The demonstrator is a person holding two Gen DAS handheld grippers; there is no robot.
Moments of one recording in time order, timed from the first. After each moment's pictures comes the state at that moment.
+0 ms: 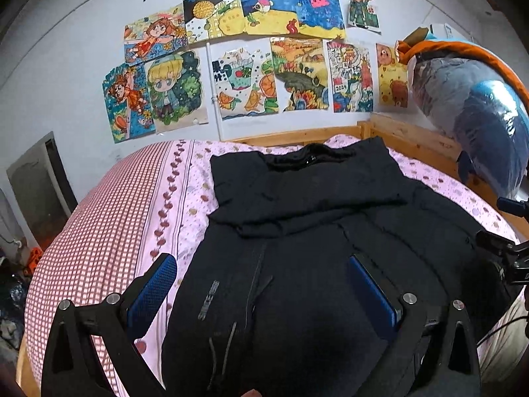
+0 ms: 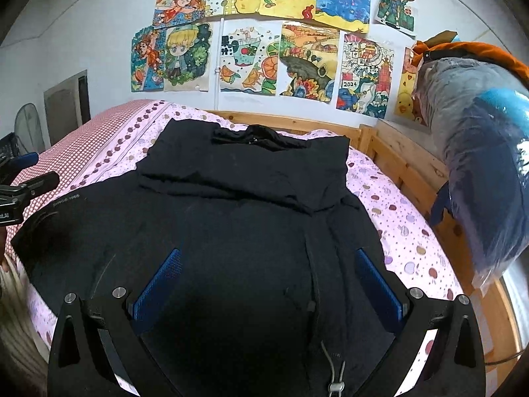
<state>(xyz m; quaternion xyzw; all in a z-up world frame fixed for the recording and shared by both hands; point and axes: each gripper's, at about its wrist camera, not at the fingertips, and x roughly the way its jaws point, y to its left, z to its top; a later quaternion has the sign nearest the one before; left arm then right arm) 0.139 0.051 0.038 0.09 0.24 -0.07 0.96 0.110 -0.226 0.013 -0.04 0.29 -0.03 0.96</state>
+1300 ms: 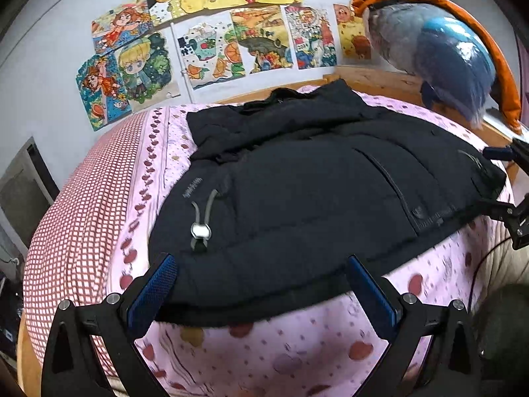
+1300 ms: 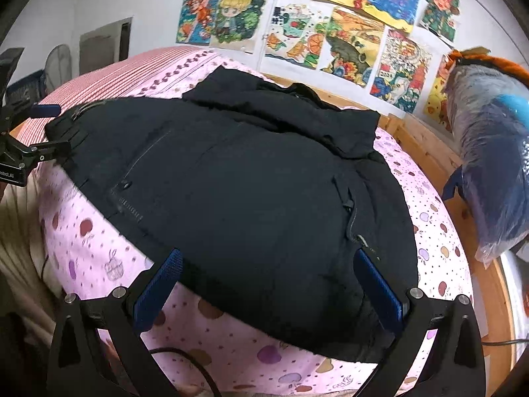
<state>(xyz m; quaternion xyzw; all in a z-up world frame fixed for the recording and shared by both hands) 0.063 0.065 -0.027 0.16 0.29 -0.13 0.93 0.029 -0.193 -0.035 -0.13 0.33 0.02 0.93</state>
